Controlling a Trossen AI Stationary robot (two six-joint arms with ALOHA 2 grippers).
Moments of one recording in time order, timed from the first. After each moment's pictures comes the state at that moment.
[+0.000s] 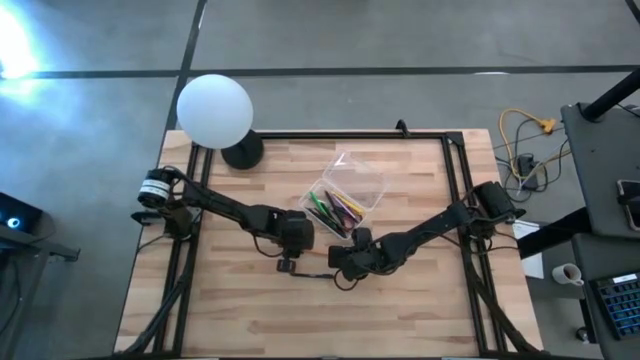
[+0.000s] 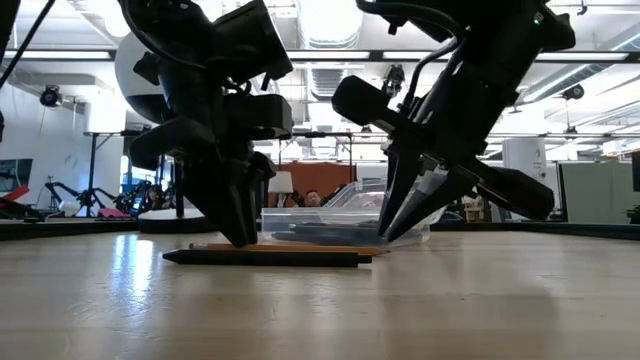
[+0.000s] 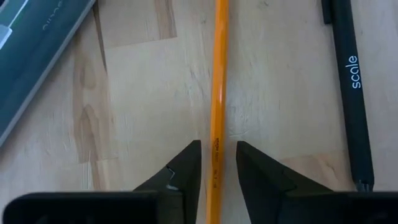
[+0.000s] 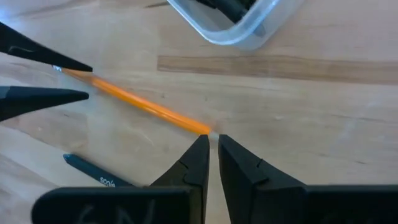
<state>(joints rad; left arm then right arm) -0.13 1.74 0.96 -0.31 0.02 0.02 0.35 1.90 1.09 -0.30 0.36 1.85</state>
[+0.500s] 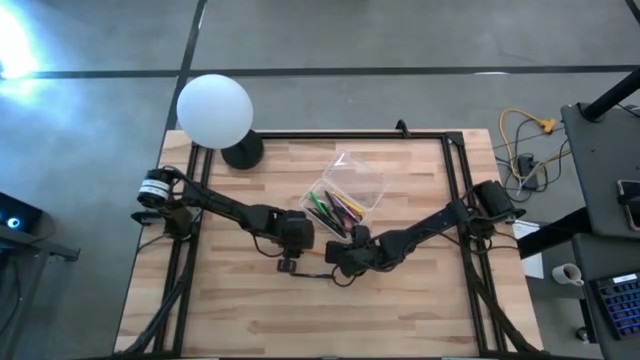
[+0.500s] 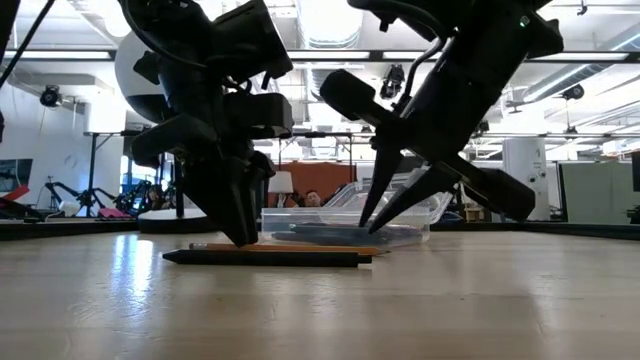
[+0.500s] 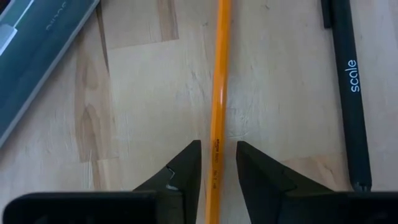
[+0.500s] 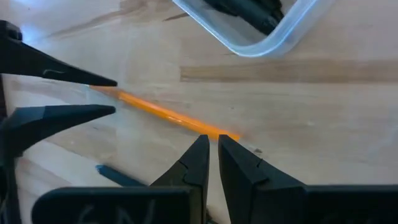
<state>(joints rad) -0.13 1.73 0.96 -0.31 0.02 0.01 0.33 1.90 1.09 -0.23 0.37 1.89</state>
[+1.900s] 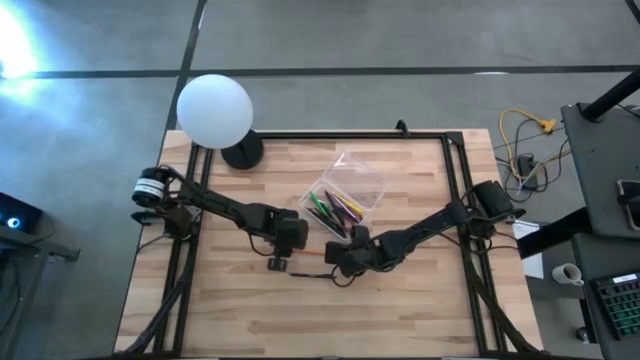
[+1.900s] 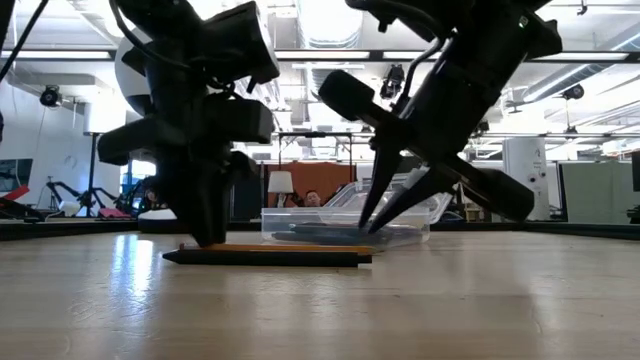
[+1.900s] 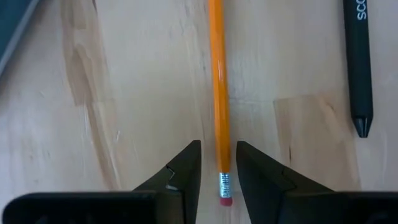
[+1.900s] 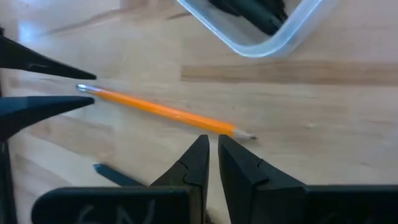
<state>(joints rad) -0.13 1.69 0.95 -0.45 0.03 0.04 0.33 1.91 1.09 -0.23 0.36 1.88</state>
